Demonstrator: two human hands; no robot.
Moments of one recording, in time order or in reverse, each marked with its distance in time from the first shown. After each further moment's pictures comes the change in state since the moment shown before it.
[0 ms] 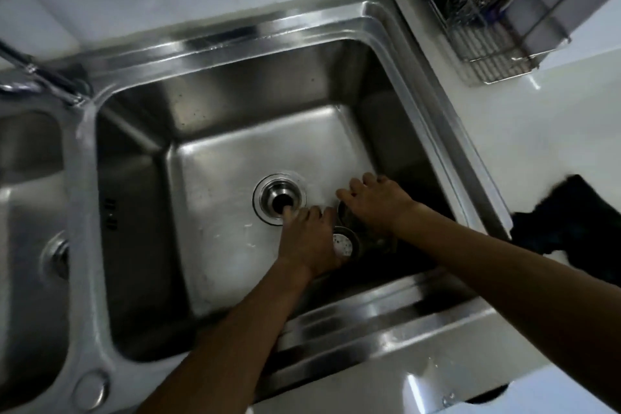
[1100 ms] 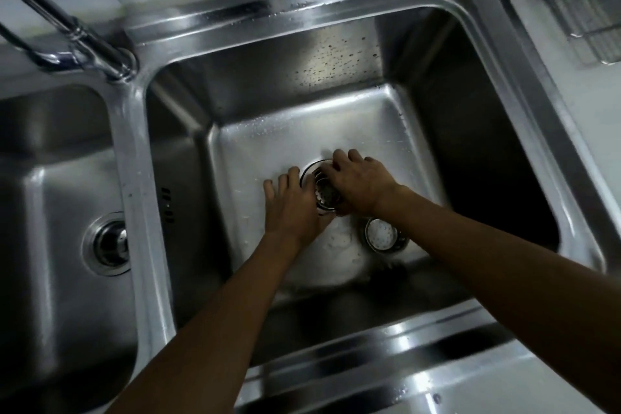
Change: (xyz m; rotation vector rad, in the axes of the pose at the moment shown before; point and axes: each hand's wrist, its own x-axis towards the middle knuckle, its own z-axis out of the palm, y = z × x) left_hand 0.002 -0.122 0.002 -0.035 0.143 -0.197; right_hand 0.093 -0.084 -0.046 0.134 0.108 -0.012
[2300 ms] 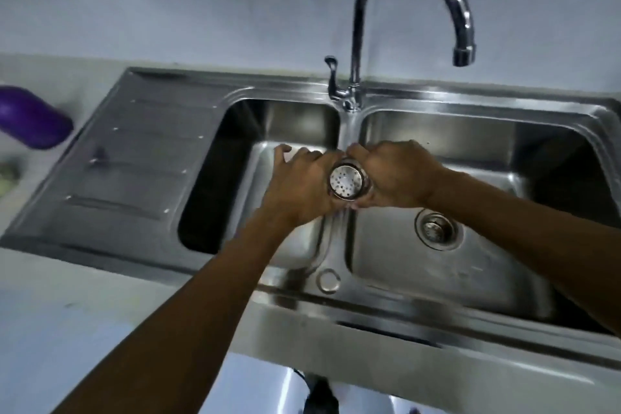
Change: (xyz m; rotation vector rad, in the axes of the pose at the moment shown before) left_hand -0.198 -0.135 -0.192 -0.069 0.436 -0.128; right_hand -0.092 -0.174 -0.206 -0.170 0.402 -0.436
